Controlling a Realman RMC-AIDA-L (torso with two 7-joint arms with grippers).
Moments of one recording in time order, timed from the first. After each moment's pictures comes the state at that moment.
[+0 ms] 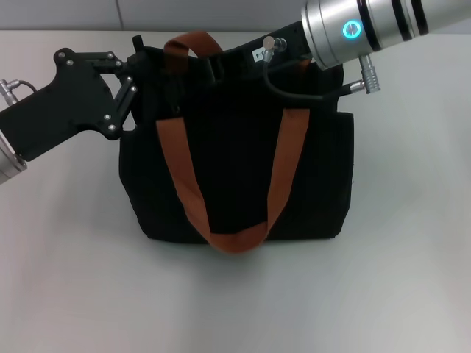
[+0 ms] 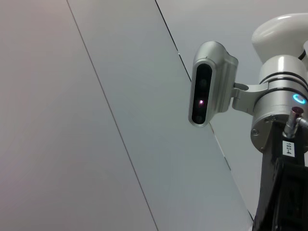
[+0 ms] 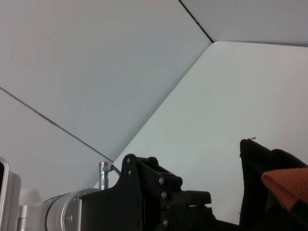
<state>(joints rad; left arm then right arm) -0.49 -2.07 0.48 0.44 1.69 1.67 -0.50 0.99 2.08 -1.20 -0.75 -1.92 -1.35 2.50</state>
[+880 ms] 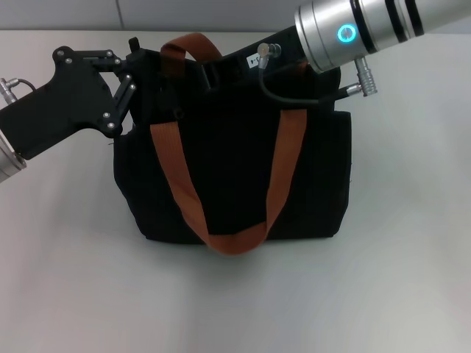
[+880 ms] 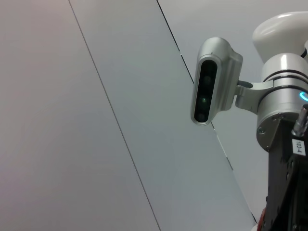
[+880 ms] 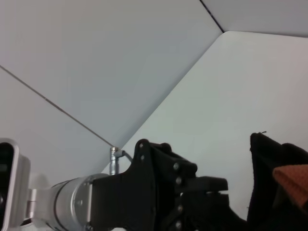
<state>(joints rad) -0.49 -2.07 0.47 0.43 1.69 1.67 -0.50 1.00 2.08 -1.22 -0.75 -1.91 -1.37 2.49</state>
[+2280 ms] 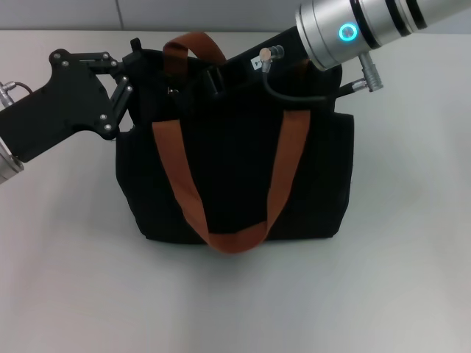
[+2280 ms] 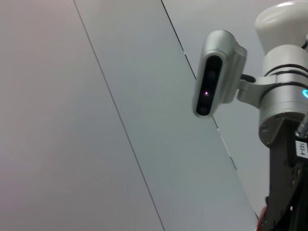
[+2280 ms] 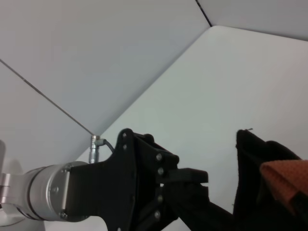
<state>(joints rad) -0.48 -2.07 0.47 0.43 1.68 1.67 -0.50 0.99 2.08 -1.26 -0.85 -2.00 -1.36 2.53</state>
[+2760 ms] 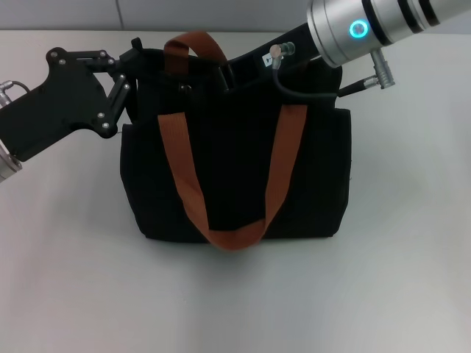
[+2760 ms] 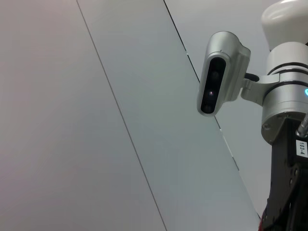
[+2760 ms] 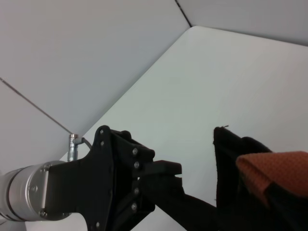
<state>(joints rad) -0.48 -2.07 0.47 0.43 1.68 1.67 -0.50 0.95 2.09 -1.26 -0.93 -2.05 -1.37 2.59</state>
